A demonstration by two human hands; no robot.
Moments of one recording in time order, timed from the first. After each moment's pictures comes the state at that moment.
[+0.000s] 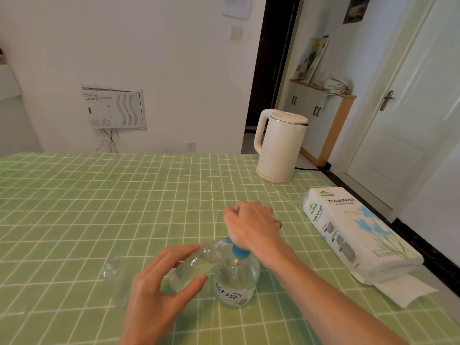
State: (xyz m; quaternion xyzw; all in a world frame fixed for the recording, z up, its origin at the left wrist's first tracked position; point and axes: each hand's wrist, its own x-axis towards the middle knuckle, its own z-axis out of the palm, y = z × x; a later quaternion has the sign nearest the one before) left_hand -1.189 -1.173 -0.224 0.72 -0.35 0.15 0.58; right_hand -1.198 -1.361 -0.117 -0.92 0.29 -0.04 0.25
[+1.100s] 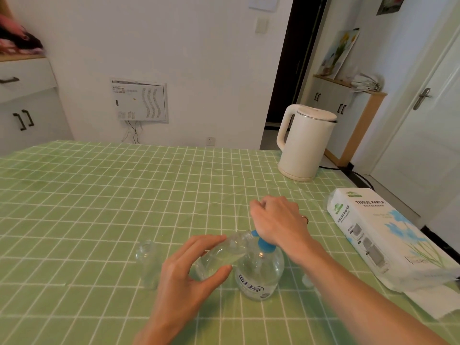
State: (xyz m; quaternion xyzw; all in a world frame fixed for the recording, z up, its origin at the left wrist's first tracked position) left_hand -1.186 -1.171 -0.228 0.72 -0.35 0.15 0.58; right_hand -1.199 -1.357 -0.114 -0.93 0.28 -0.05 0.24
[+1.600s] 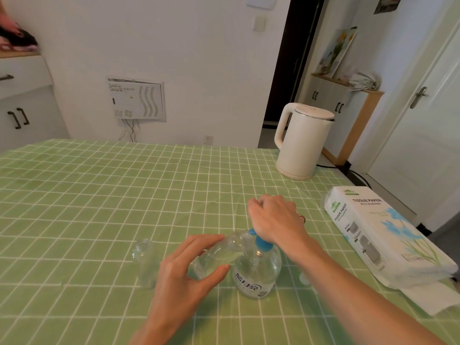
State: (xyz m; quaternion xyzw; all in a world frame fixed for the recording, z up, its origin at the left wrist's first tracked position) left_hand -1.185 -1.171 -0.231 0.73 -0.36 0.15 0.57; right_hand -1.200 -1.359 -0.115 -0.93 0.28 -0.05 0.25
